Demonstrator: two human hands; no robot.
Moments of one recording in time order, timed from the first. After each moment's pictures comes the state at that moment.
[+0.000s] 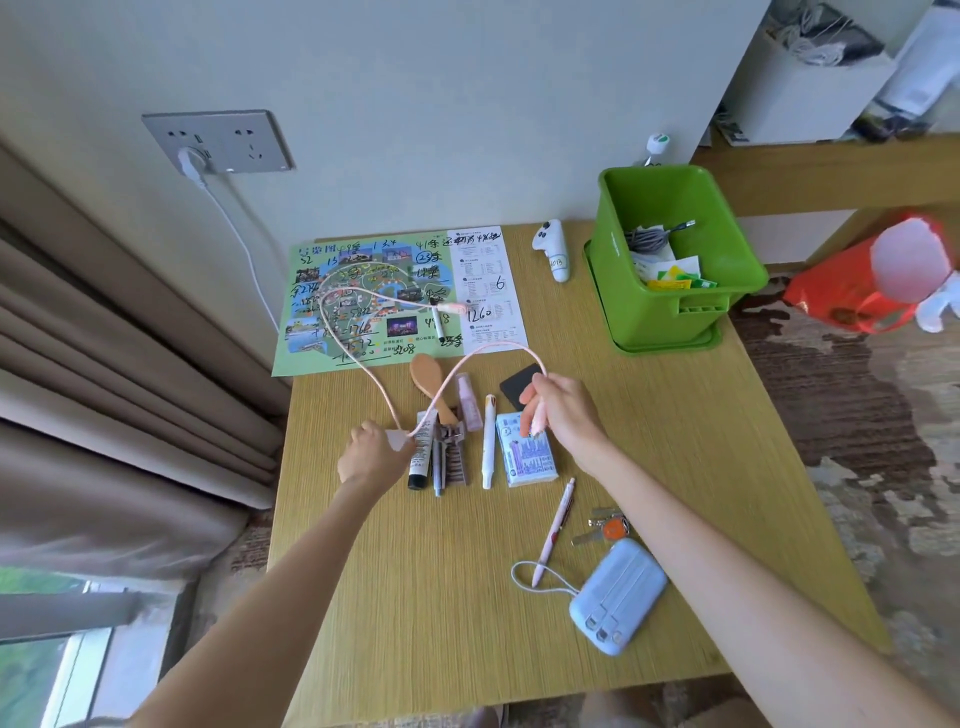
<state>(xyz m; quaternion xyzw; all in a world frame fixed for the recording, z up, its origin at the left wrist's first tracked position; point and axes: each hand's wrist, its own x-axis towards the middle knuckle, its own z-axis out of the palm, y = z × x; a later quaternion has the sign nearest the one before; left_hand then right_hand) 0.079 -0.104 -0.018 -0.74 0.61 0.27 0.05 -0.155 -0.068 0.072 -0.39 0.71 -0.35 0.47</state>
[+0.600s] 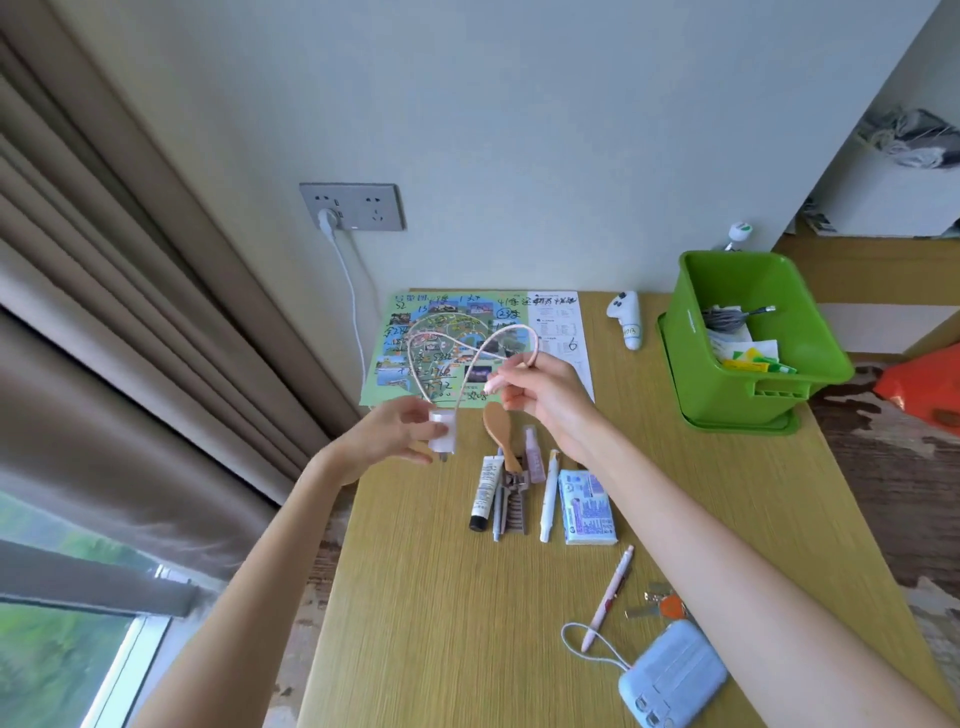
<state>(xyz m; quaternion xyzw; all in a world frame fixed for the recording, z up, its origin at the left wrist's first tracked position) 0.149 -0.128 0.109 -0.56 0.54 0.59 -0.21 -0.080 -0.122 0.153 -0.38 0.48 -0.45 0.65</state>
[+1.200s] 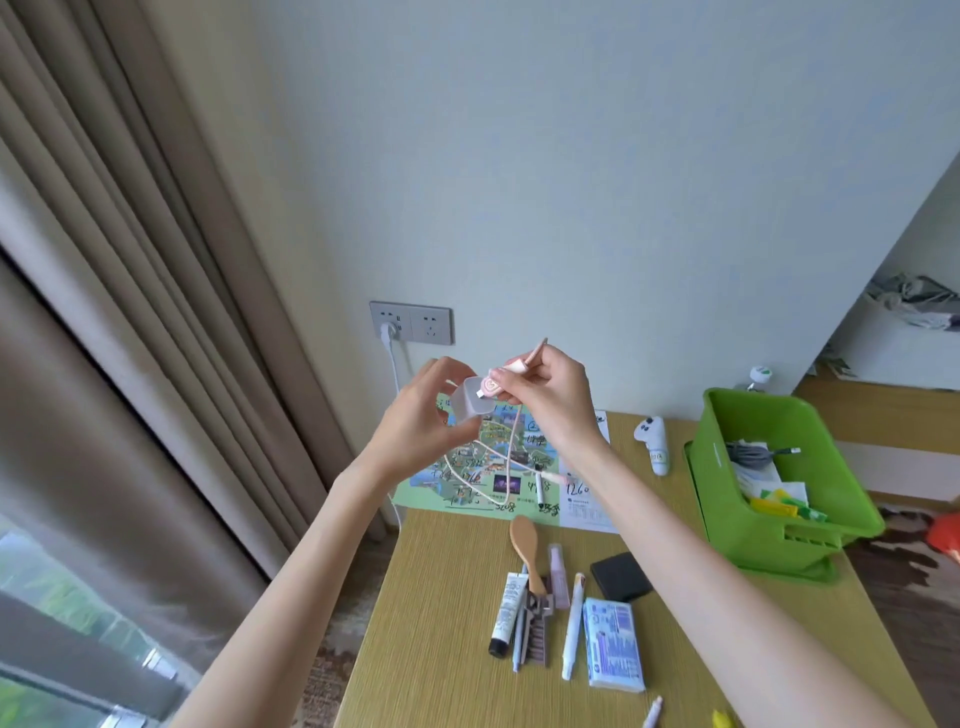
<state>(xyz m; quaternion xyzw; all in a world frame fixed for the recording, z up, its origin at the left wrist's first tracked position) 0.142 -0.160 0.243 -0.50 0.74 0.21 -0.40 -0.030 -0.170 0.269 -0.55 0.47 -0.53 0.44</state>
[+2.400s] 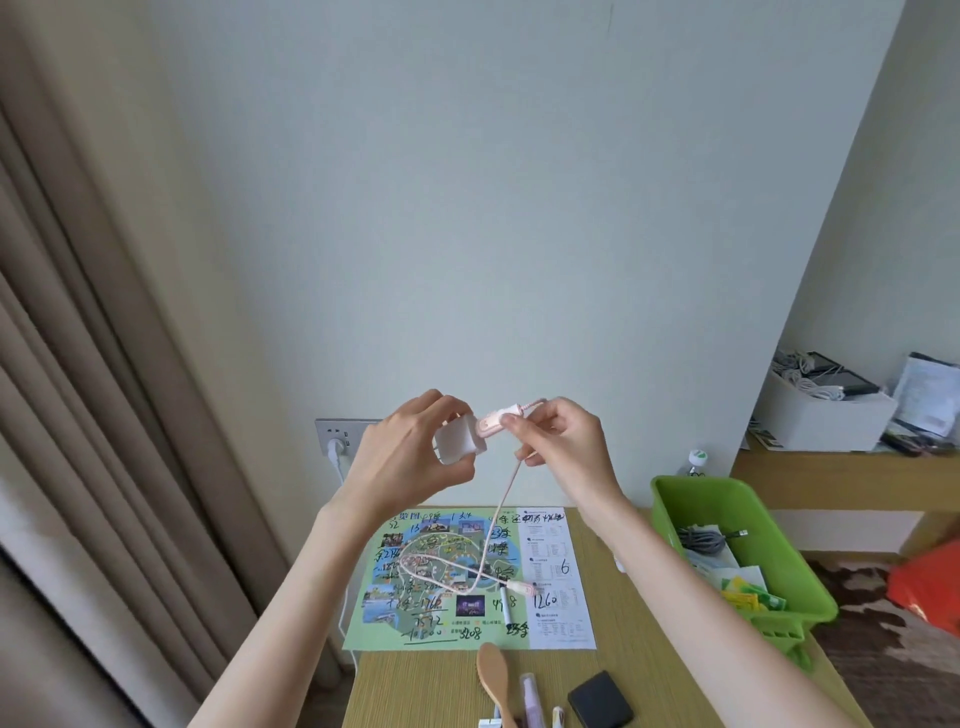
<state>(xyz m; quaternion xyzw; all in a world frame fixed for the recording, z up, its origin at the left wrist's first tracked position) 0.103 -0.212 0.335 -0.48 0.82 -0.02 -0.31 -0.093 -0.207 0.322 -0.53 0.48 -0.59 0.37</state>
